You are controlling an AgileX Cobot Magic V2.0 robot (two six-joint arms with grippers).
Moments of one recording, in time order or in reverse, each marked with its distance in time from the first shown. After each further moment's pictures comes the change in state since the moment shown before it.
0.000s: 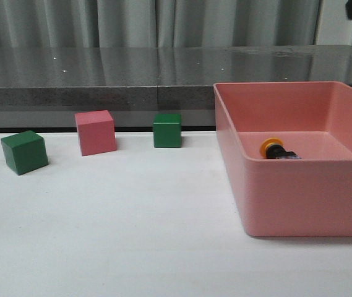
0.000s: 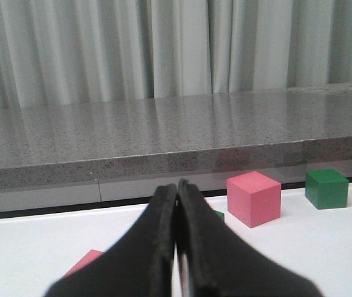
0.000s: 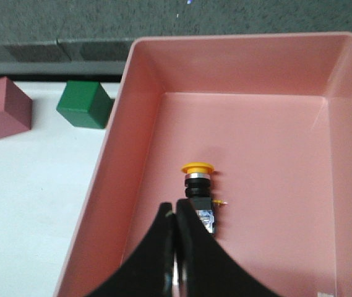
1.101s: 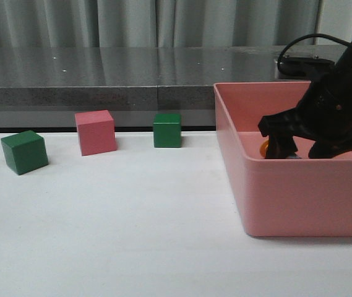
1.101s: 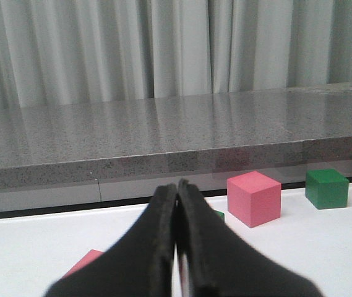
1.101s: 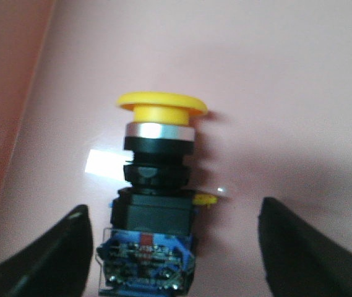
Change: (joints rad) left arm 0.000 0.000 0.000 0.000 0.000 0.000; right arm 0.035 0.590 -0.043 0.006 -0.209 -0.137
